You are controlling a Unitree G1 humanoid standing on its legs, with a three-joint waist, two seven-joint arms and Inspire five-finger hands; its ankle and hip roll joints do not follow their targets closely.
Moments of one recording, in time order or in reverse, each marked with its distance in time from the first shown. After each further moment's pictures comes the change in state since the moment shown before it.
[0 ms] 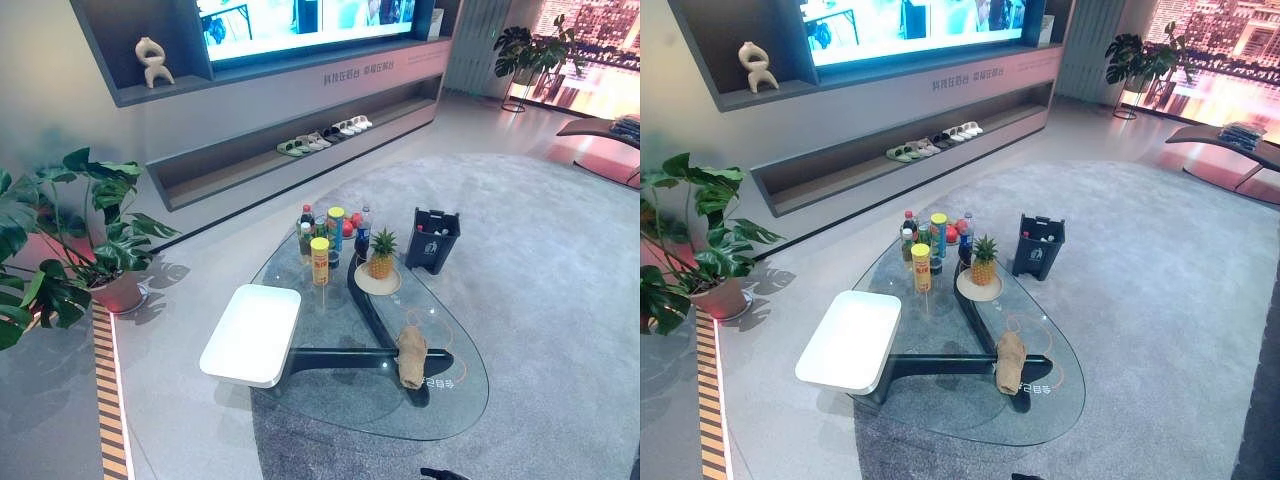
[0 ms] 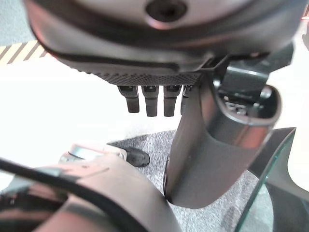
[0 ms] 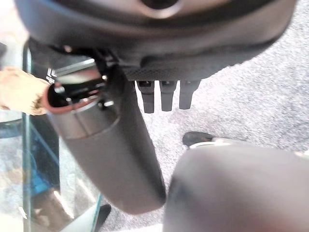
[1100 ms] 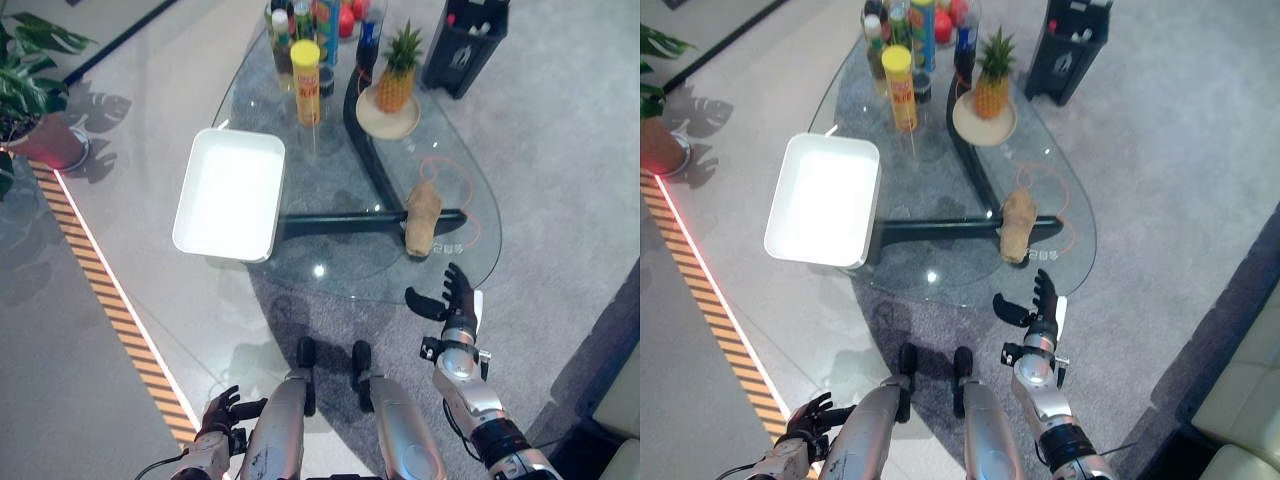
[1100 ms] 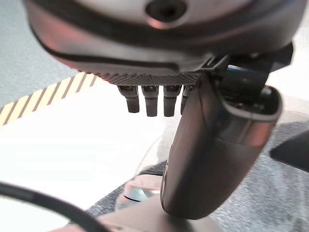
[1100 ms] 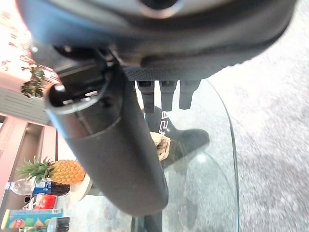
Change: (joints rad) left arm -0.154 0.049 -0.105 -0.205 -0.063 -0.115 0.072; right arm -0.290 -0.050 0.032 -0.729 0.016 -0.085 -0.679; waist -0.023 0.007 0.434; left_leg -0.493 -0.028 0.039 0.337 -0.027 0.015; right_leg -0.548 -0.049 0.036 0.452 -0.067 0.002
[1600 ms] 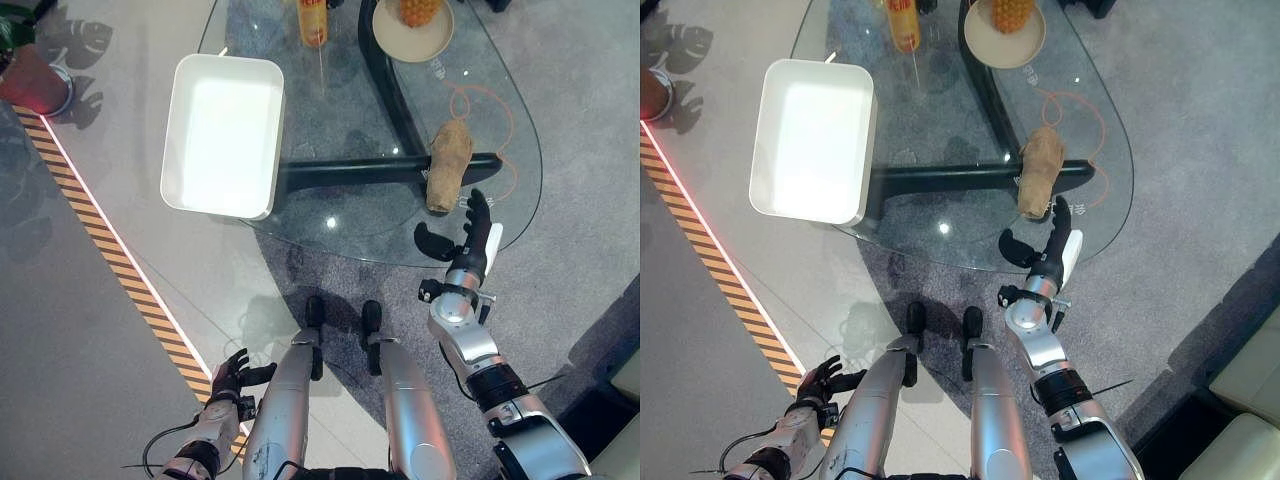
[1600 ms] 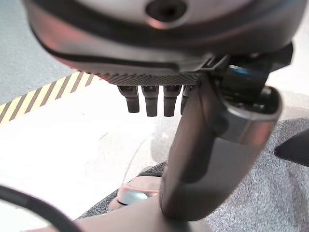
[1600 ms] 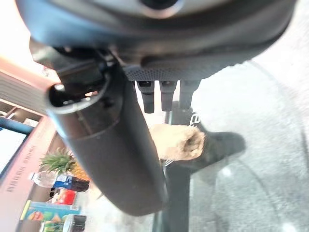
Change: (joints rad) left arm -0.097 0.006 -0.043 -0.043 -0.043 -0.051 0.033; right arm -0.229 -0.027 0.021 -0.095 -0.070 0.057 -0.147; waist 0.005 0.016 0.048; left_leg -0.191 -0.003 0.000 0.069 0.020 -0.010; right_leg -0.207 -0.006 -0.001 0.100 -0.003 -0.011
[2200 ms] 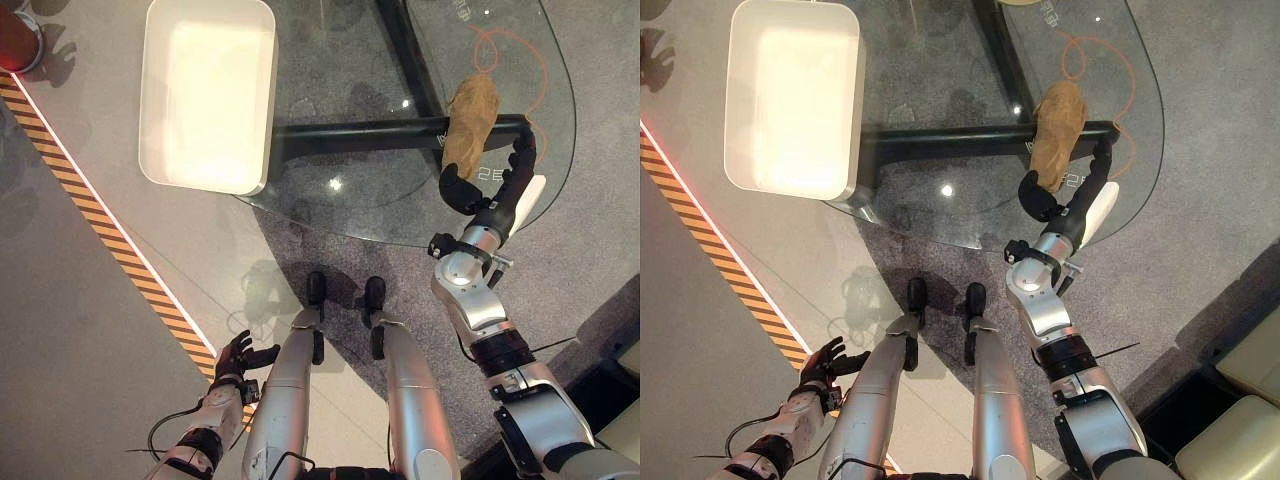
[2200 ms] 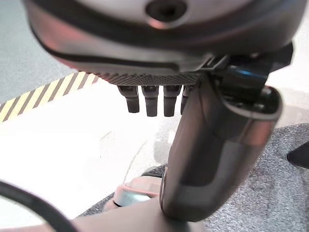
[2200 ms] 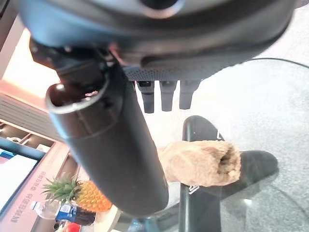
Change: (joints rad) left arm -0.046 0.006 -0.033 -0.039 -0.069 -0.001 0.023; right arm -0.163 -0.039 -0.019 0.000 0.016 -0.002 -0.207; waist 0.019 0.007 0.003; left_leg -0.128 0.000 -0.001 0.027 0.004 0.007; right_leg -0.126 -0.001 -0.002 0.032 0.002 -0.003
